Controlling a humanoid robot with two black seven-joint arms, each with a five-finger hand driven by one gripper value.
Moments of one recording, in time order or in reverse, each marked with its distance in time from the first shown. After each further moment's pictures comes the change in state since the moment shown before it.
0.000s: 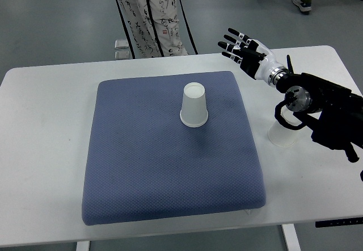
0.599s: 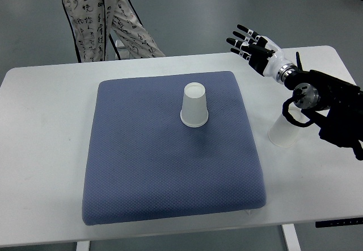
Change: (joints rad) left arm -0.007 0.000 0.003 0.000 0.000 0.000 -0.005; right arm 0.003 -0.049 -0.002 0.000 -0.003 0.004 0.003
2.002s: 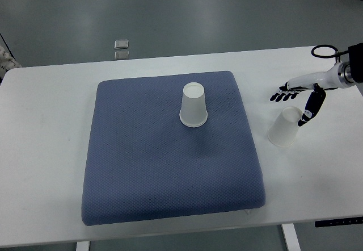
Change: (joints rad) left arm -0.002 0.000 -0.001 0.000 0.000 0.000 0.000; right arm 0.308 -0.447 -0.539 0.374 -1.299 0.246 0.009
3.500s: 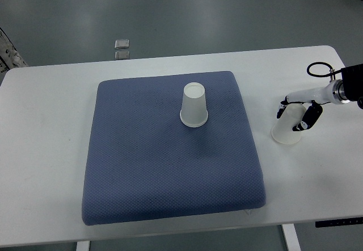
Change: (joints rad) left arm 0.000 0.000 0.000 0.000 0.000 0.000 0.000; right arm -0.078 0.033 -0.035 -0.014 -0.100 -0.177 -0.001
